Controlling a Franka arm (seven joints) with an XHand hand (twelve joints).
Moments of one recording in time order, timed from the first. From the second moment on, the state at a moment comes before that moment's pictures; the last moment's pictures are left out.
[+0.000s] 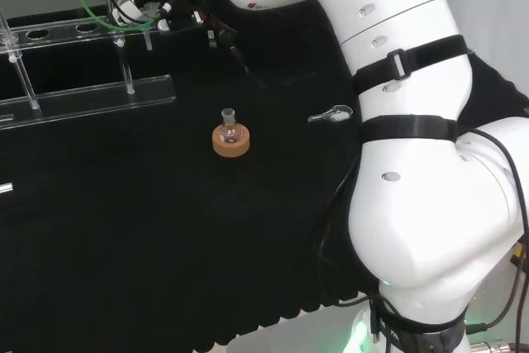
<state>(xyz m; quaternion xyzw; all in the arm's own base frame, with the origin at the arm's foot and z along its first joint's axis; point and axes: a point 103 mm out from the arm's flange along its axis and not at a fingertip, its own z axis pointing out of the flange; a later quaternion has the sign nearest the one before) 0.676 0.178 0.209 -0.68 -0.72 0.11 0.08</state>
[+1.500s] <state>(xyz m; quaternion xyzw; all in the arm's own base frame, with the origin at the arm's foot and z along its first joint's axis) 0.667 0.176 0.231 -0.69 -0.72 0.05 -0.11</state>
